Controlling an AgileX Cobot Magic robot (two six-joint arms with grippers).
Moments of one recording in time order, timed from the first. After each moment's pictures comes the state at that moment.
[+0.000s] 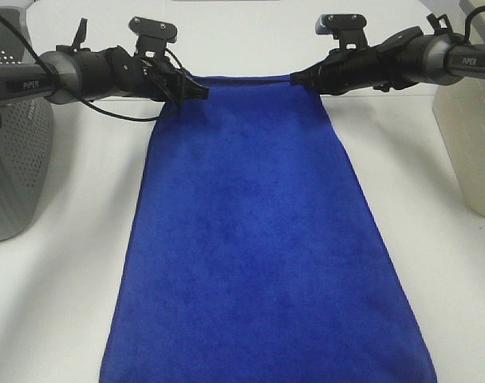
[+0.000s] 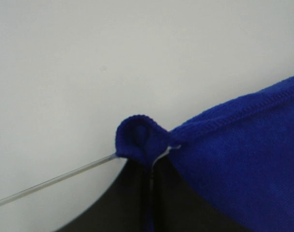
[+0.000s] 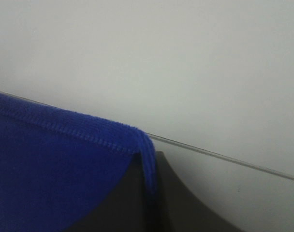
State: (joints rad) left arm -0.28 2.65 -2.15 -0.40 0.06 0.48; right arm 0.13 2.61 -2.08 1.00 0.26 -1.05
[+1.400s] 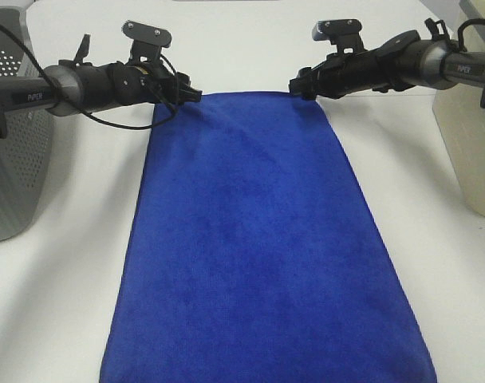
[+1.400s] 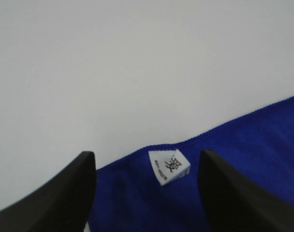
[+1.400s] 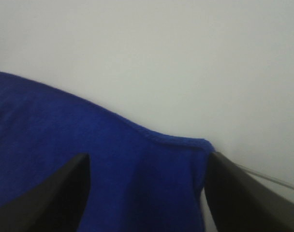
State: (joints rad) left arm -0.27 2.69 -2.15 -0.36 -0.07 0.48; right arm 0.12 2.65 -2.16 0.92 0.35 -1.04
